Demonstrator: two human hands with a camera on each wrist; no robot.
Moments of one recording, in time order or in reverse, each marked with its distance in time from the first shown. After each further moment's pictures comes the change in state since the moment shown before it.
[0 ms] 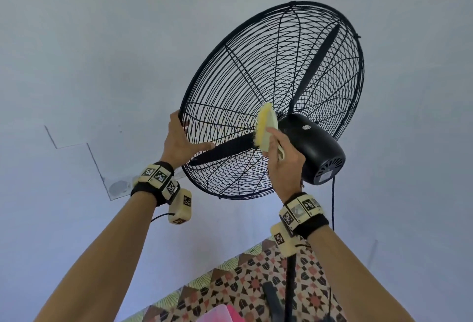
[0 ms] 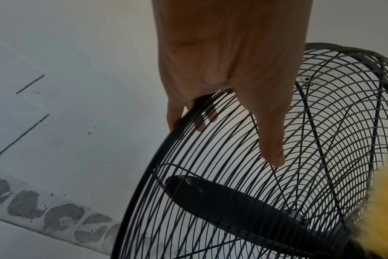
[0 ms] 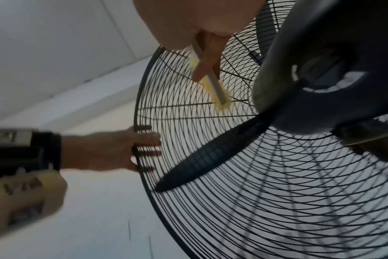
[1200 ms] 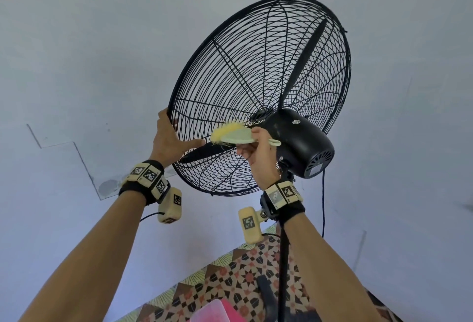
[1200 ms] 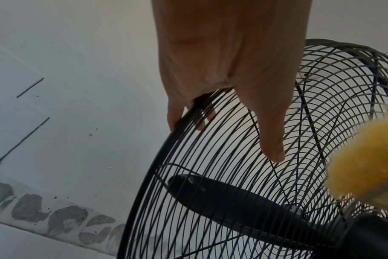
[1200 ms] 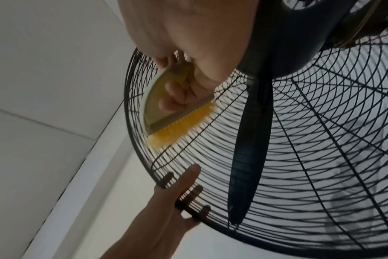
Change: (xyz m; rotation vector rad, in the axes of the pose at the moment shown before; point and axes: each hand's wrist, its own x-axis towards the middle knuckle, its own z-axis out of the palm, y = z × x) left_hand -0.004 0.001 0.000 0.026 0.008 -0.017; right_hand 0.012 -0.008 0.031 0.732 0.026 0.739
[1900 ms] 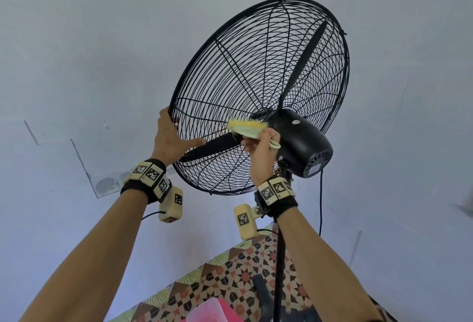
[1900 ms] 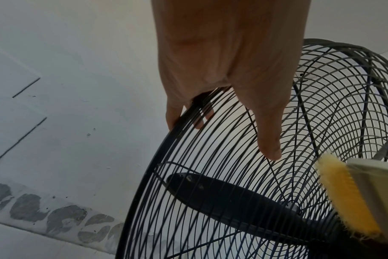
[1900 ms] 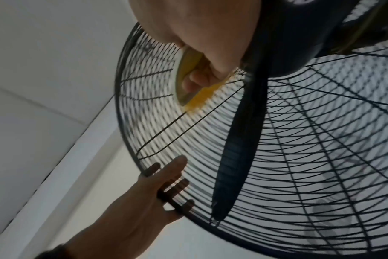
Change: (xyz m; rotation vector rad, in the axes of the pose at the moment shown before) left_hand -0.003 0.000 0.001 -0.012 0.013 -0.007; right_hand 0.003 0.010 0.007 0.022 0.200 -0.086
